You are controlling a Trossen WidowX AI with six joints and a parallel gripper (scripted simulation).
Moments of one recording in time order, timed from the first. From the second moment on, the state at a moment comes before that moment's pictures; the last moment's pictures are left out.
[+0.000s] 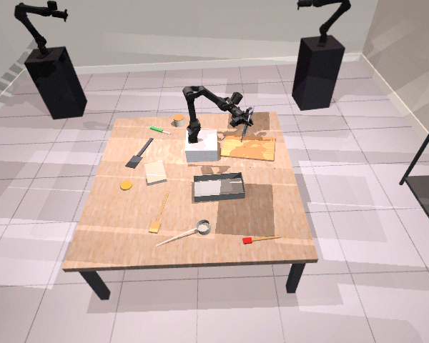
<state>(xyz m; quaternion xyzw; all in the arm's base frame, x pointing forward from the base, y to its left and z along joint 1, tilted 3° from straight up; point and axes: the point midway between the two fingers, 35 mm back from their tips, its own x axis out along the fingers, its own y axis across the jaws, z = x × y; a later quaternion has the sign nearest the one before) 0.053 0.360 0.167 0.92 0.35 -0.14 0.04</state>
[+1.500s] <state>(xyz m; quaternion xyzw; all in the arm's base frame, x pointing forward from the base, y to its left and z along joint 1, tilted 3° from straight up) 0.068 0.402 0.131 0.86 0.37 -0.31 0.16</state>
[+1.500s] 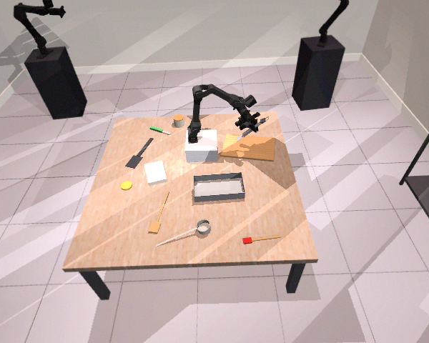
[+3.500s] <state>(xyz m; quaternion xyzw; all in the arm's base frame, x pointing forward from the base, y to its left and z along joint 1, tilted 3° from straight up) 0.082 0.387 0.096 0.68 0.27 -0.64 0.24</state>
